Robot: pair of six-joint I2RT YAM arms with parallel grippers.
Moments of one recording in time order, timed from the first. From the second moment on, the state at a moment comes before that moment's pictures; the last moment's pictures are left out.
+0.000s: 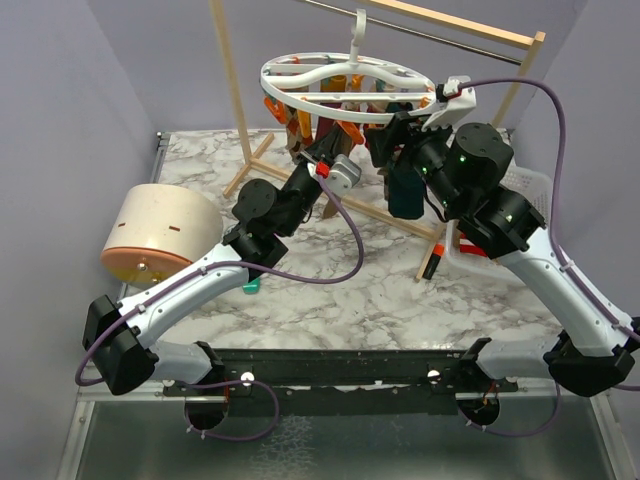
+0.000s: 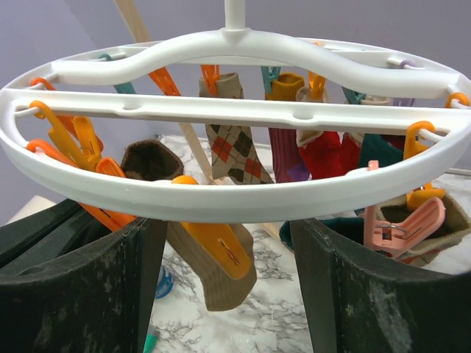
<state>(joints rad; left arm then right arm) -0.85 1.30 1.15 0.62 -0.14 0.70 0.77 1.26 1.61 -0.33 0.36 0.22</state>
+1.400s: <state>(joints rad) -0.85 1.28 1.13 0.62 -0.12 0.70 0.78 1.20 1.51 -0.23 0.67 0.12</state>
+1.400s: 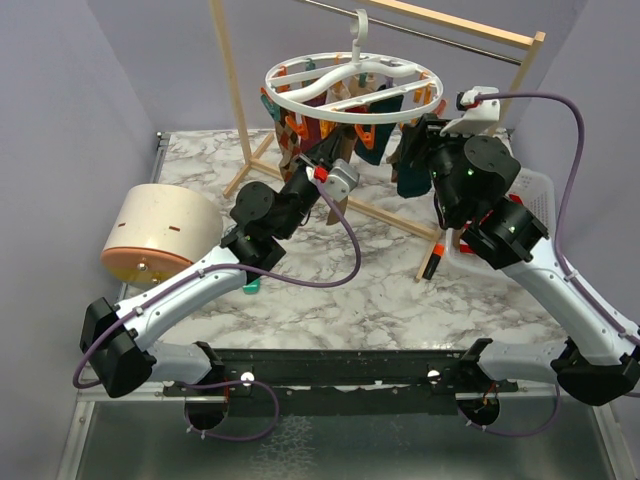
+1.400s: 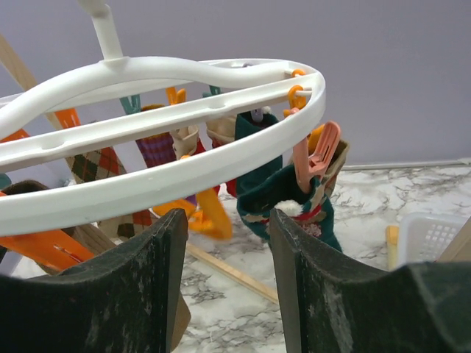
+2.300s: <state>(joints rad) -0.85 1.28 1.15 0.60 -0.10 0.70 0.78 1.25 1.56 -0.26 0.58 0.13</state>
